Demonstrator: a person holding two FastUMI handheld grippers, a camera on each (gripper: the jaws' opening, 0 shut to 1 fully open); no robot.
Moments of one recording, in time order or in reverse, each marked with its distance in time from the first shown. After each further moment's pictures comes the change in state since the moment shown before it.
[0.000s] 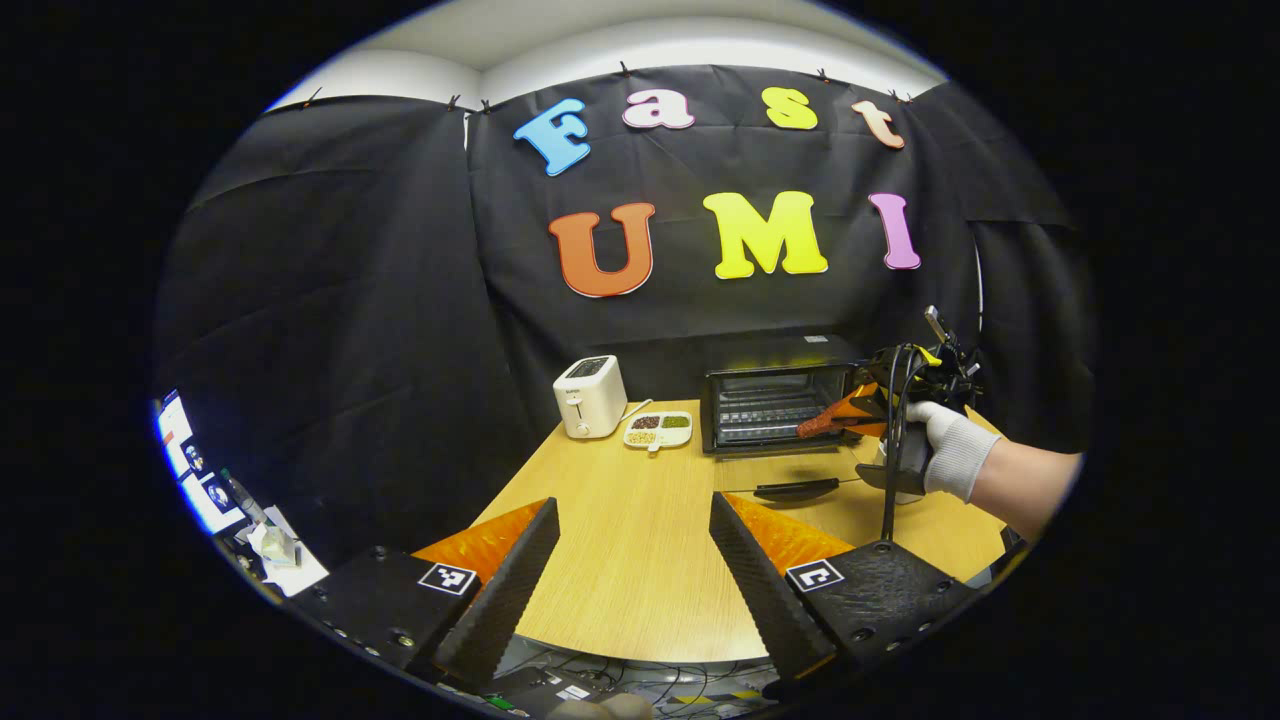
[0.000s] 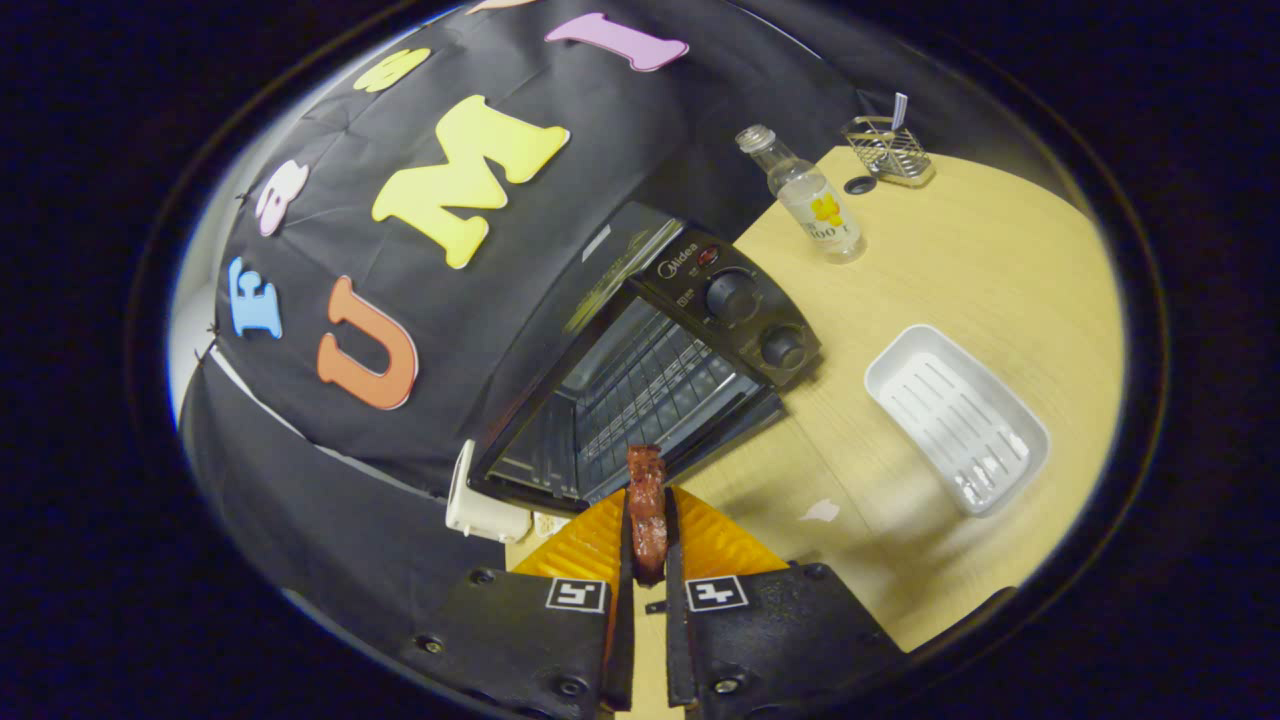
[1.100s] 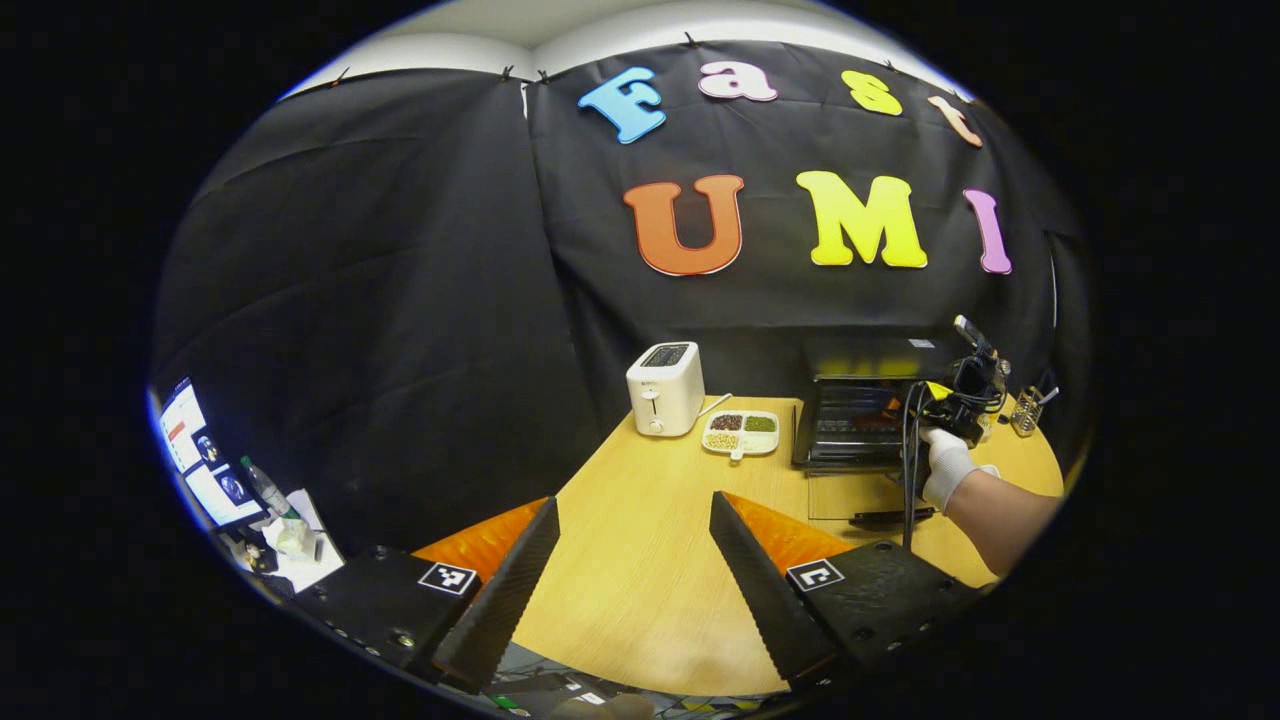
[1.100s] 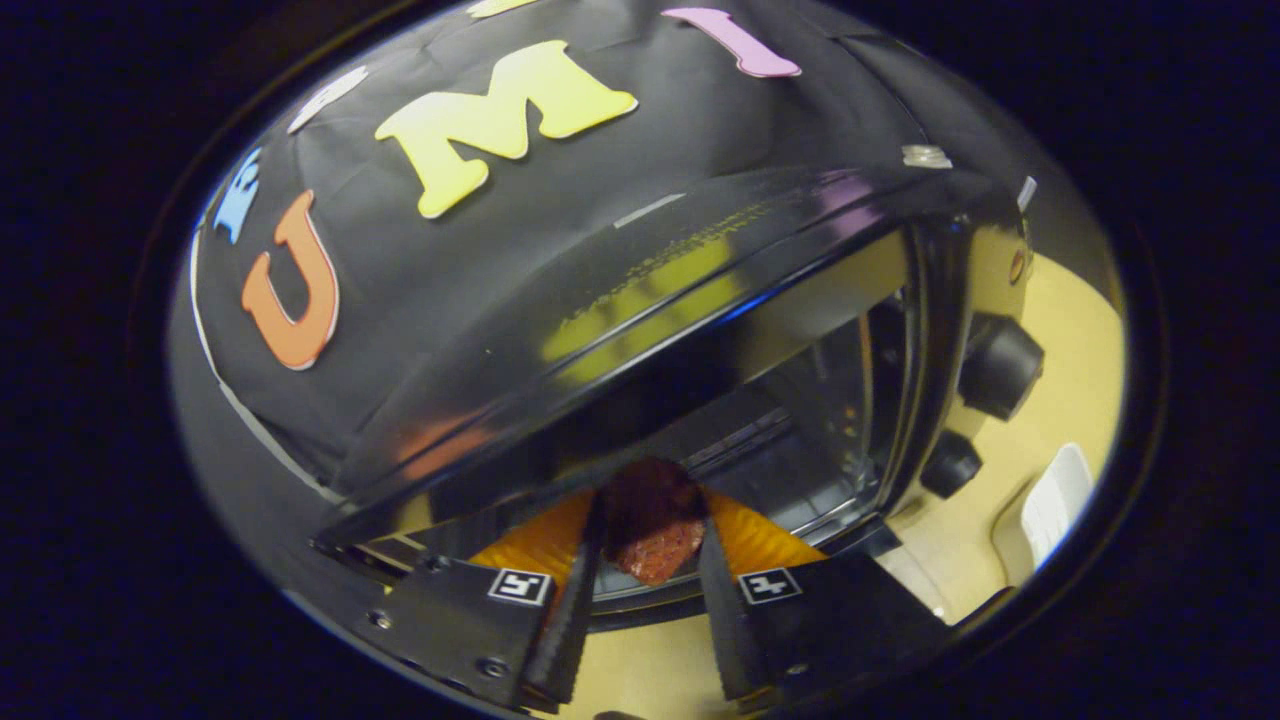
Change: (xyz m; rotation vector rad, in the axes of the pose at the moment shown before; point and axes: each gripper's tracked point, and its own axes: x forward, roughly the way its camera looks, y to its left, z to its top) left arm 0.066 0.070 0.001 -0.077 0.079 0.182; right arm 0.152 0.006 0.040 -0.345 -0.157 -0.186
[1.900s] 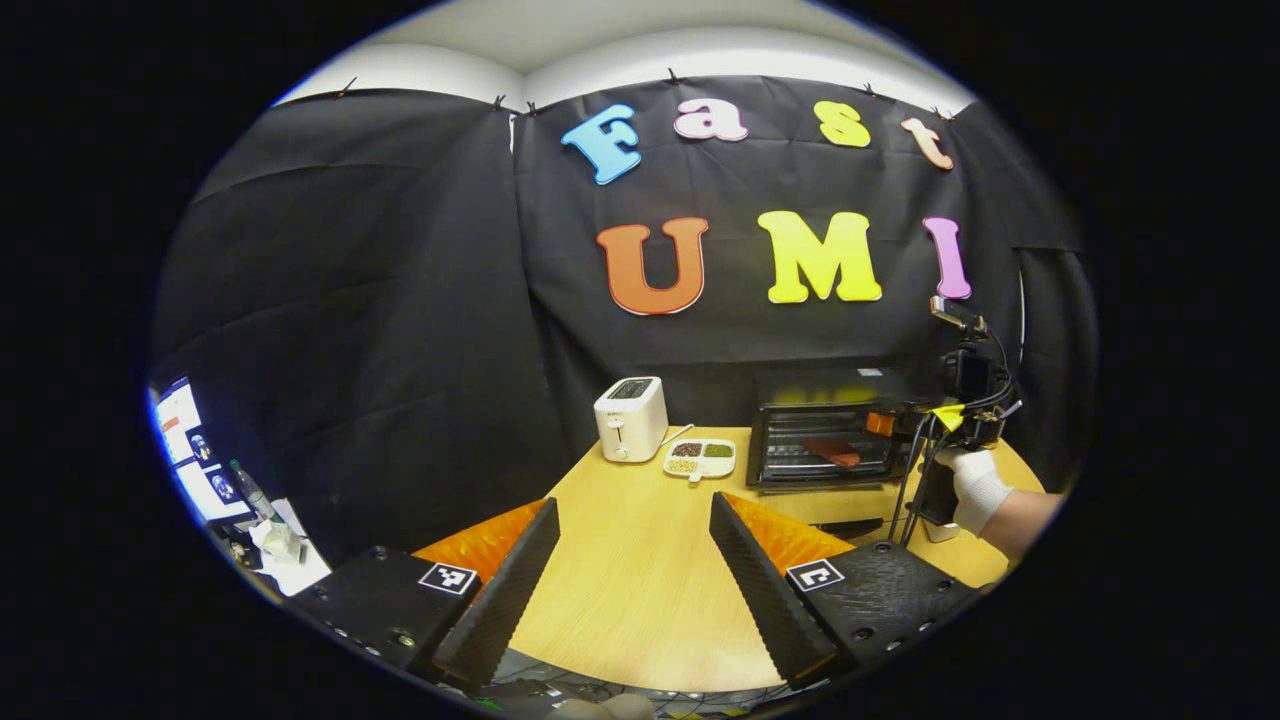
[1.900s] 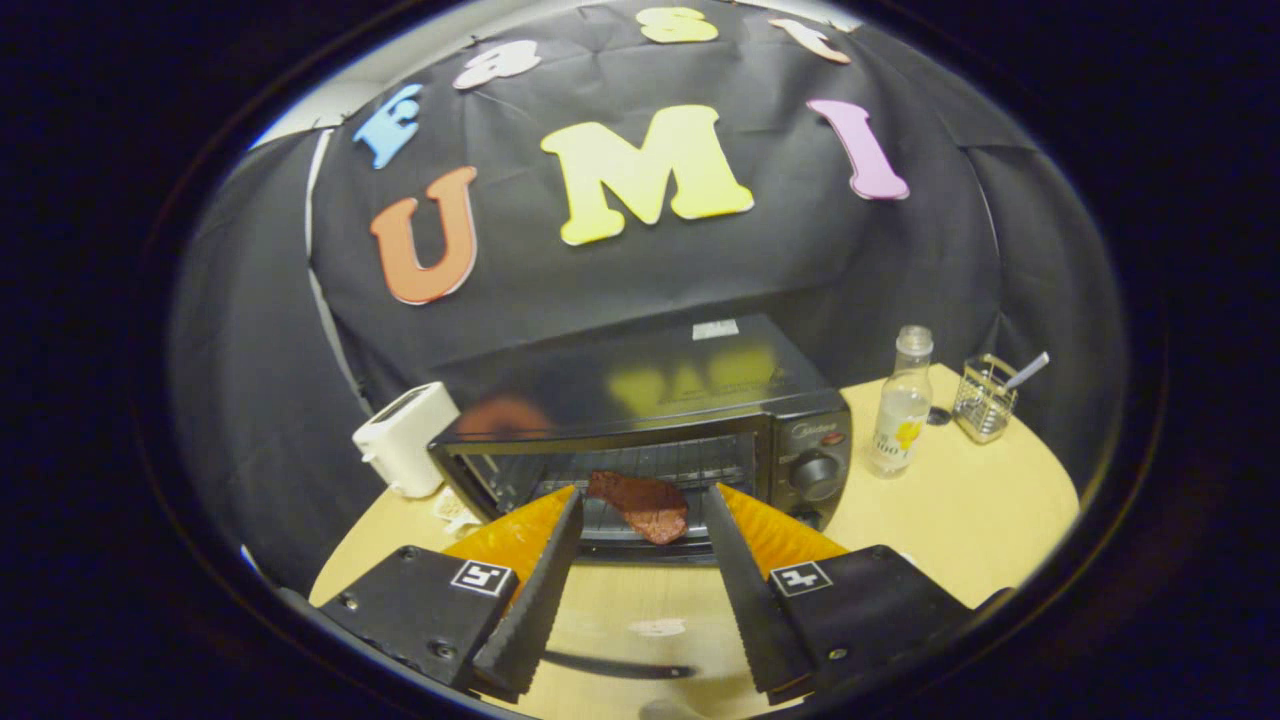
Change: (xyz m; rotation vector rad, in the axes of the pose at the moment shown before) left arm -0.067 -0.024 0.016 0.002 -0.136 -0.096; right arm -0.175 -0.004 0.034 -0.376 -0.115 0.162
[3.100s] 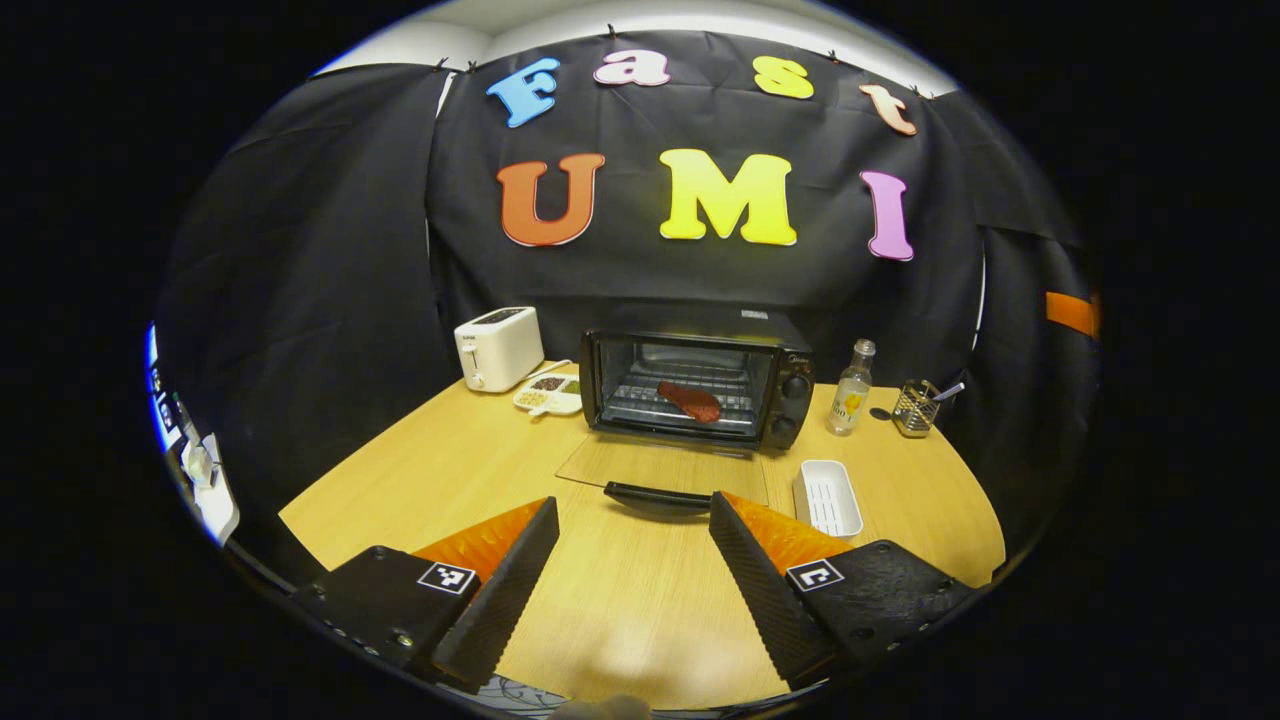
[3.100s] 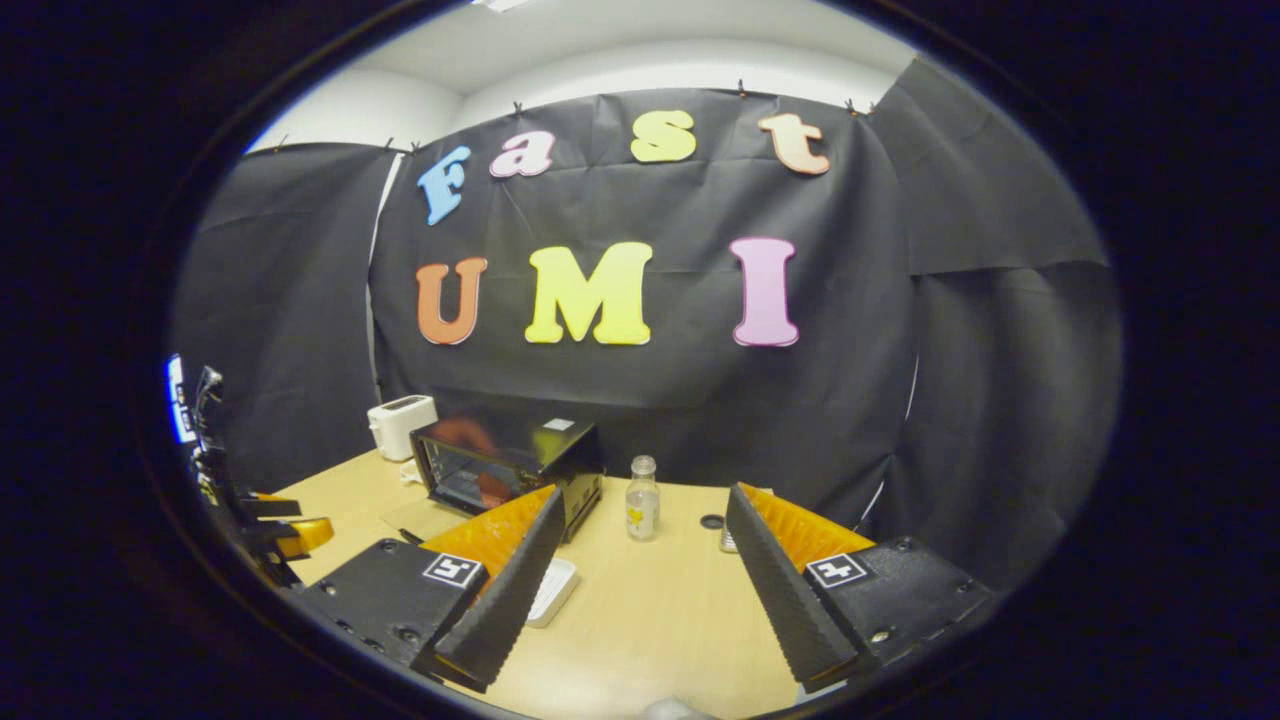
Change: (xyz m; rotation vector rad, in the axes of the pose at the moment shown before) left arm 0.040 -0.245 -0.077 -0.055 0.179 -0.128; right arm -0.264 -0.278 0.121 -0.217 -0.155 0.028
